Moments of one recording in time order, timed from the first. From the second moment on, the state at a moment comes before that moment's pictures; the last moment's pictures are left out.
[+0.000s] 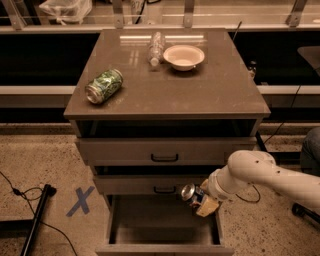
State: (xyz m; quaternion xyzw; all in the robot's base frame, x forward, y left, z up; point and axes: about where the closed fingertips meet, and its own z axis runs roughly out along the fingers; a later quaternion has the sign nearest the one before) arm 0.490 -0.156 0.500 -0.62 0.76 0.13 0.17
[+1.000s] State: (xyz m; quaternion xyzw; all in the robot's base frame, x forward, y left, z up) arm 0.509 -0.189 0.399 -0.57 0.79 0.18 0.15
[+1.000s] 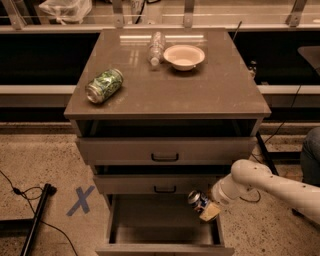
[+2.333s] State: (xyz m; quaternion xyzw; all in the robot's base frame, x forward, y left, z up) arm 0.493 -0.181 0.244 -0.60 0.74 0.21 0.21
